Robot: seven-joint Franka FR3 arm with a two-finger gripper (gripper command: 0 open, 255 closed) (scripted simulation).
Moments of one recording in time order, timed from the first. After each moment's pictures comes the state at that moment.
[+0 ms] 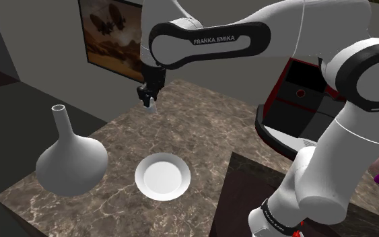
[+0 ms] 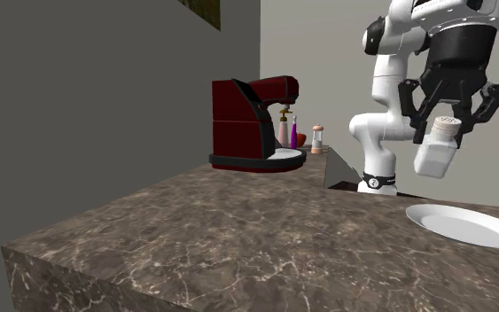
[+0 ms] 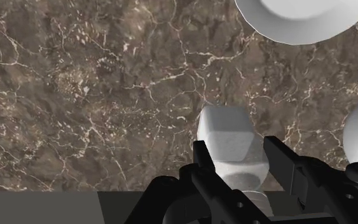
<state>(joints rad) 0.33 0.06 0.09 -1.83 -0.12 1.98 0.04</state>
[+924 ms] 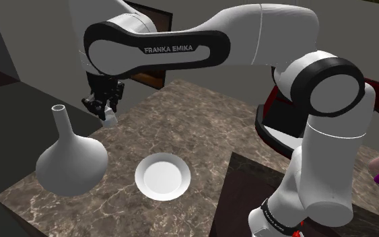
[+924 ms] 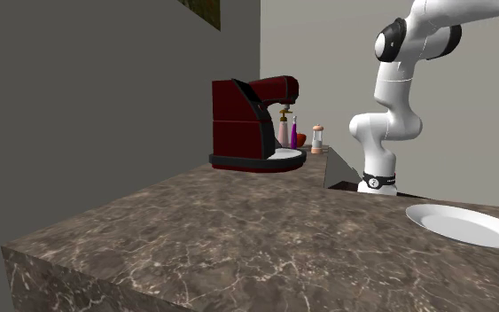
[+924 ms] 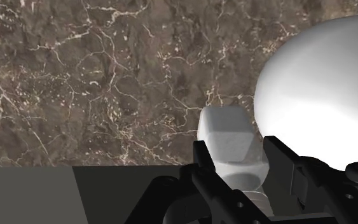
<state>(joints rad) 0.49 0.35 0.18 -1.45 -0.20 1.86 0.28</state>
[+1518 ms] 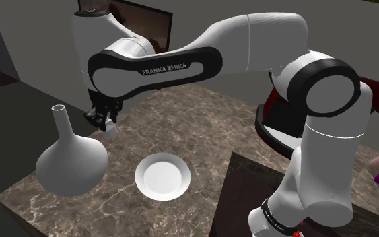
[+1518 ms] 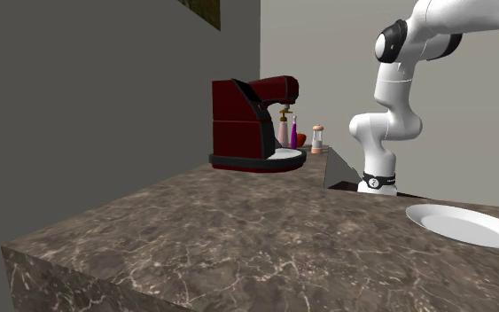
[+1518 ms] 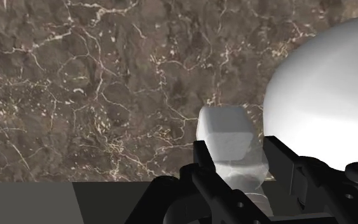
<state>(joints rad) 0.49 0.37 0.18 -1.54 -0.21 1.96 0.30</state>
